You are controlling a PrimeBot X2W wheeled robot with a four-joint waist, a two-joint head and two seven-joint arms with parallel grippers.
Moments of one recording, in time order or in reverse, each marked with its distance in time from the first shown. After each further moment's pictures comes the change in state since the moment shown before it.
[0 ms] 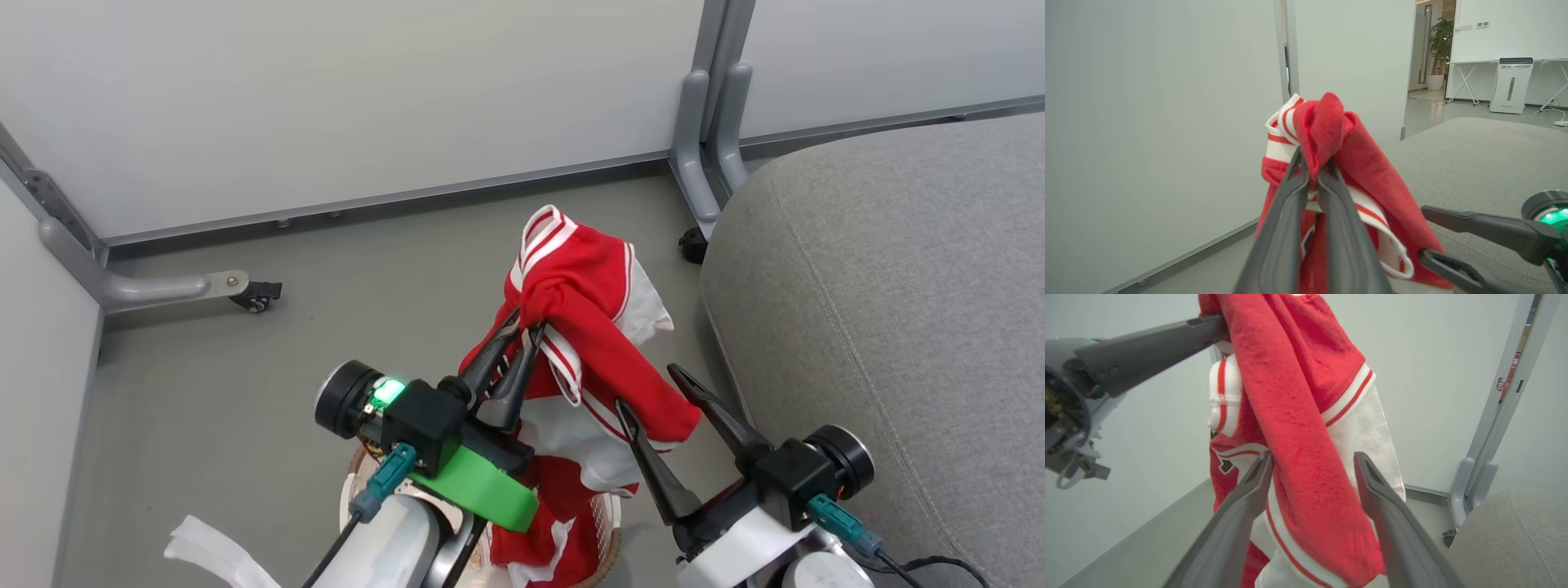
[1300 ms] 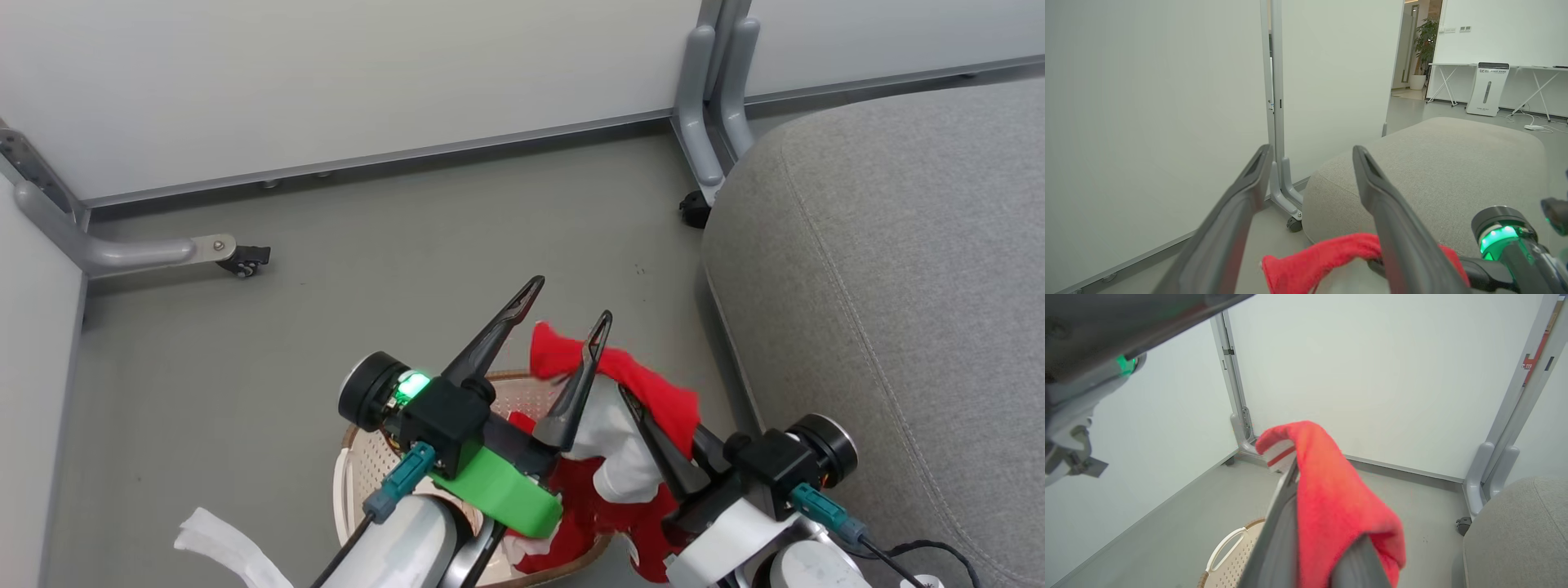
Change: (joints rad) left arm -0.017 0.005 -0.064 -0.074 -0.041 0.009 0.039; right arm -0.048 -0.006 0.047 0.034 0.017 0.000 0.000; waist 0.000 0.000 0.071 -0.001
